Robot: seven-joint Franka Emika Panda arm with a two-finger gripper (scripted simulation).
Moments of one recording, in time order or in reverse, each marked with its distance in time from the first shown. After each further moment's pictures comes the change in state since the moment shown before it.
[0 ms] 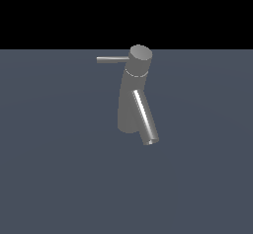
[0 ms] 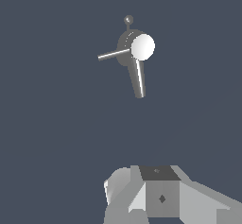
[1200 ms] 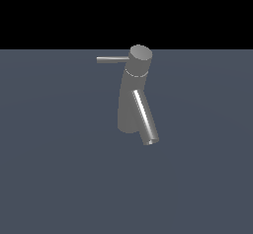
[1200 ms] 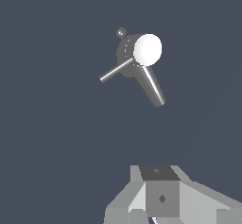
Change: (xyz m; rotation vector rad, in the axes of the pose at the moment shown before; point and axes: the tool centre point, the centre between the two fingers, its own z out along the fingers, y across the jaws) arm 0.028 -0.027 0.059 0.122 0.089 0.314
